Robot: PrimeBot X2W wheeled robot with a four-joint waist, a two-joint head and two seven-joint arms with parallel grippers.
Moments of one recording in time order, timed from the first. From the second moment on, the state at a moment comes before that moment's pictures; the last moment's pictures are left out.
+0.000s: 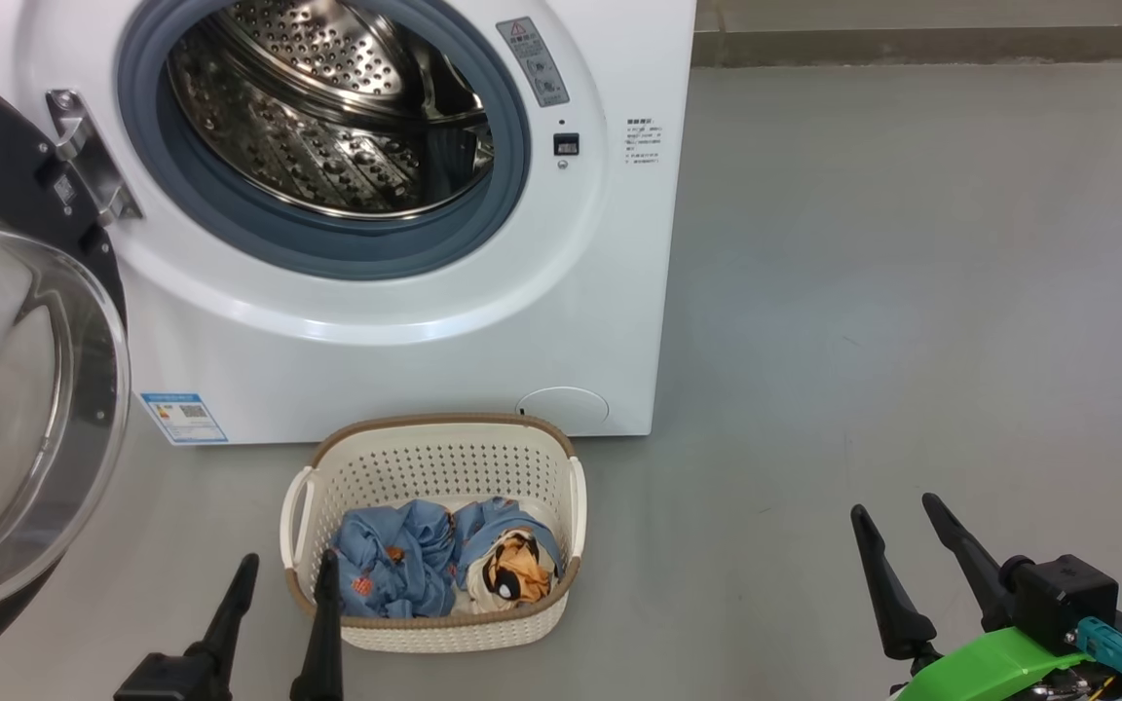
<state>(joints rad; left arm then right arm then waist) 0.09 0.08 -0.15 0.00 -0.28 0.05 -0.19 0.06 -0.05 -0.01 -0.03 0.19 0.13 -0.04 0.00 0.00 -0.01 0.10</state>
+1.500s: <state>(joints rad) 0.09 0.11 -0.17 -0.03 -0.30 0.10 -0.18 0.06 -0.05 -0.02 -0.01 0.19 0.13 -0.05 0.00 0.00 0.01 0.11</state>
